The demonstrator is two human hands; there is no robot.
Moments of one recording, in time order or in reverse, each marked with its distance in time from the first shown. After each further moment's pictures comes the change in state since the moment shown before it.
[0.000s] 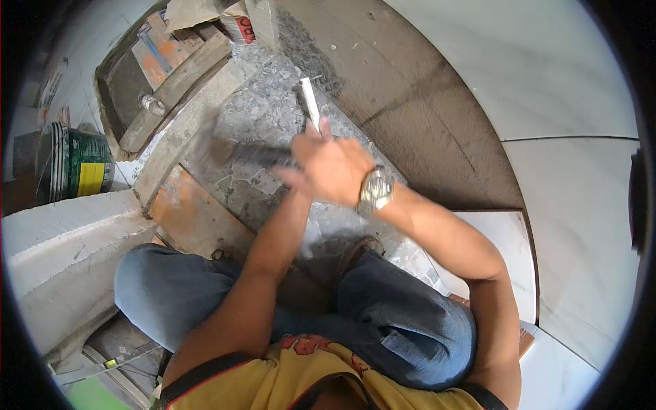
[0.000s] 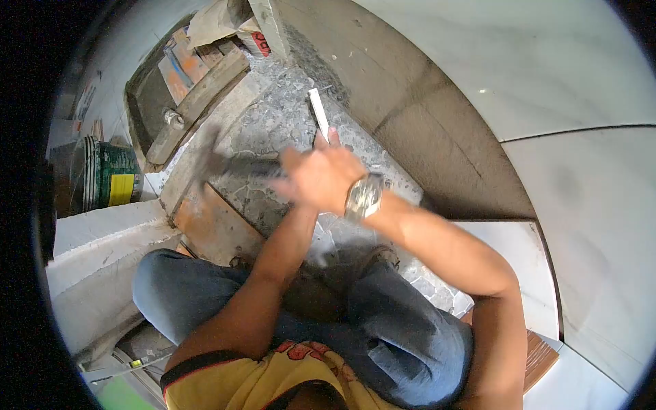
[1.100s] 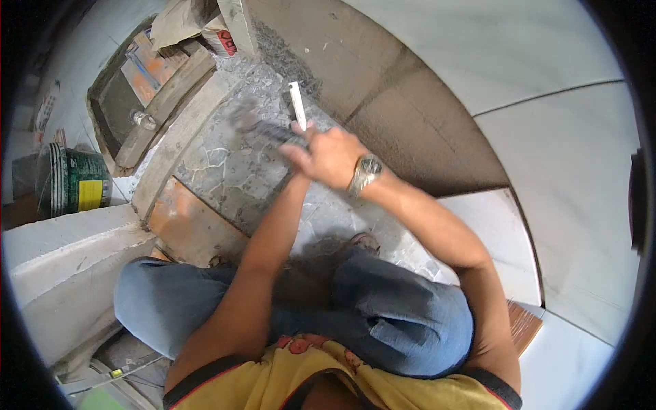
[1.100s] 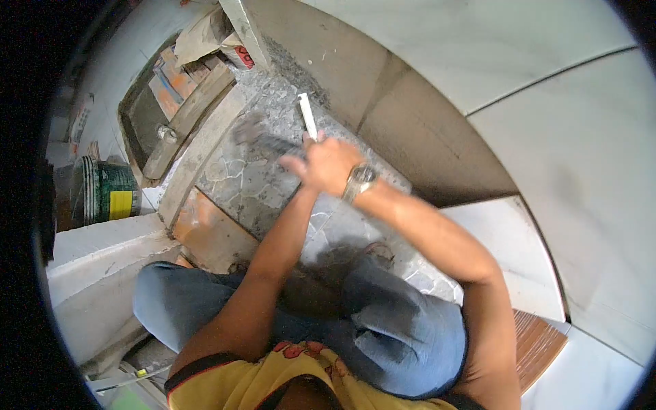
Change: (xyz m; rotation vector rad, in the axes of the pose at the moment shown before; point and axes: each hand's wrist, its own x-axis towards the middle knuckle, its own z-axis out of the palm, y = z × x) left_hand 0.006 -0.002 -0.001 0.263 -0.020 0.072; right_hand -0.011 0.034 0.017 0.058 0.170 0.159
